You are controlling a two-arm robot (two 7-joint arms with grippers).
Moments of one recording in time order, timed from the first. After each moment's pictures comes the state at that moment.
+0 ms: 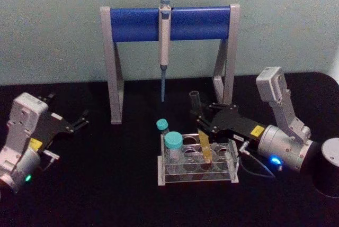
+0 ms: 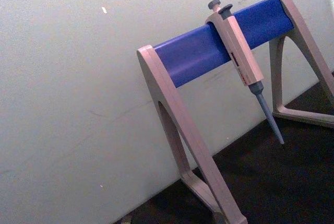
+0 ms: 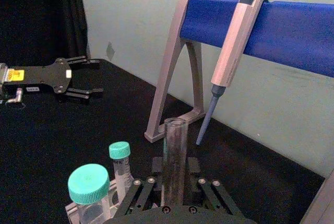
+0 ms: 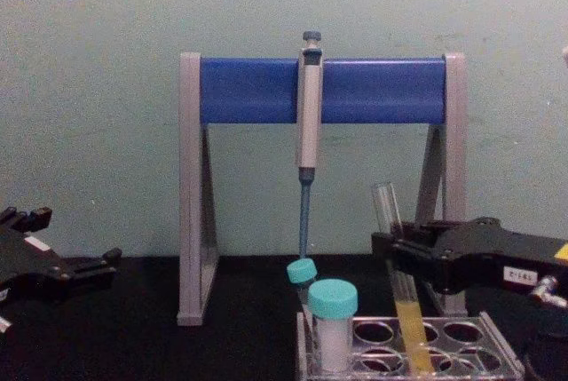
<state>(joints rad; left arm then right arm) -0.20 0.60 0.45 -1.41 -0.25 -0.12 0.03 0.33 0.43 -0.46 -1.37 0.41 0.01 0.55</state>
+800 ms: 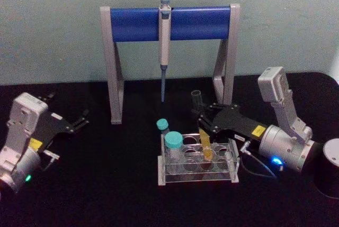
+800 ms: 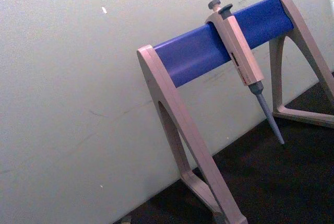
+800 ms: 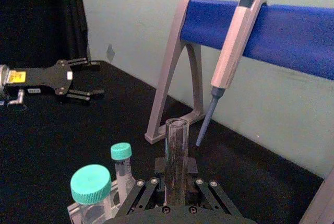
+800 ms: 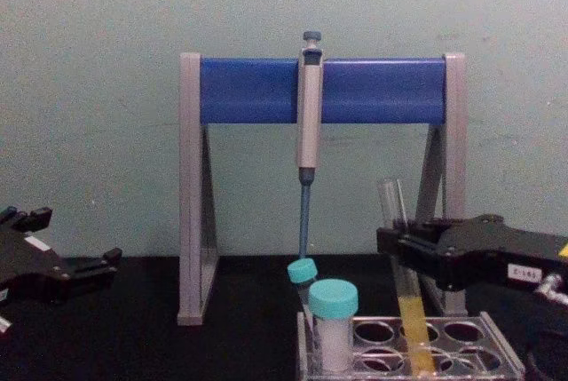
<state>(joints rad) -0.20 0.60 0.45 -1.41 -0.25 -0.12 0.03 0.33 0.44 -0.45 -1.38 0.41 0.01 0.55</state>
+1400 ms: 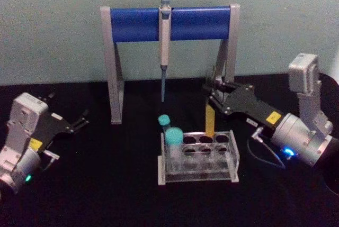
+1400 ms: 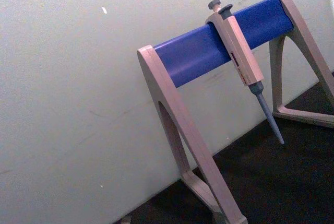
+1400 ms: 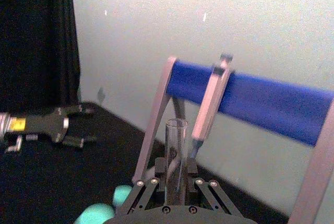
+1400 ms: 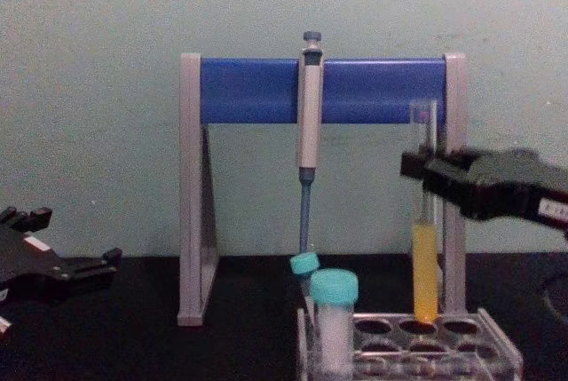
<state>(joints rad) -0.20 0.60 0.45 -1.41 -0.25 -0.12 0.03 0.27 0.45 -0.38 -1.48 0.45 -0.09 0.52</state>
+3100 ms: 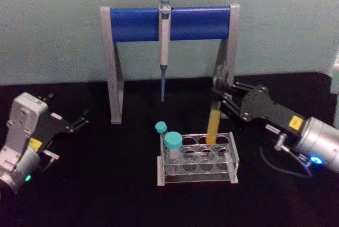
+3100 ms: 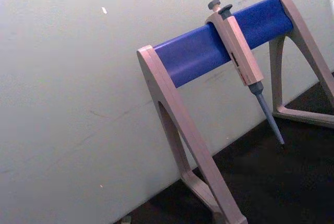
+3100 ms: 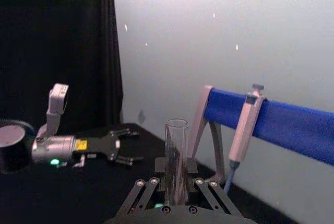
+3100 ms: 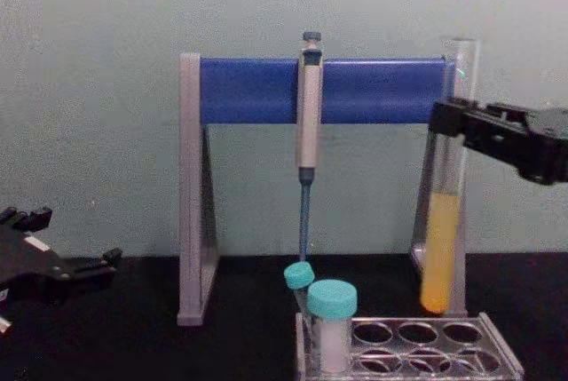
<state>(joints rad) -0.20 0.60 0.45 -1.41 -0.25 -0.12 0.03 0.19 0.55 -0.33 -1.62 0.64 -0.09 0.67</state>
